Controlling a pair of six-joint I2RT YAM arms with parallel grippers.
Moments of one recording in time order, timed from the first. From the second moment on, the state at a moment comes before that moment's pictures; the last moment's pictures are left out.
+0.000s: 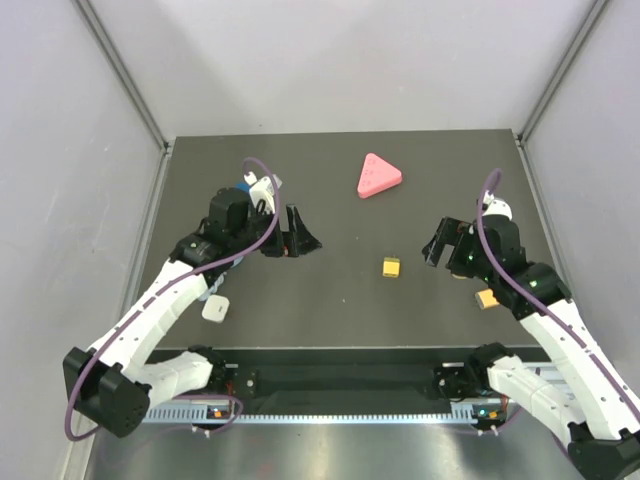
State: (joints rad) left arm -0.45 1.09 0.97 -0.41 0.47 -0.53; right arm 0.42 0.77 0.90 -0.79 0.16 0.57
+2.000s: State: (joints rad) left arm -0.43 1.17 0.93 -0.43 0.54 -0.61; right arm 0.77 1.43 0.60 0.03 0.46 0.56
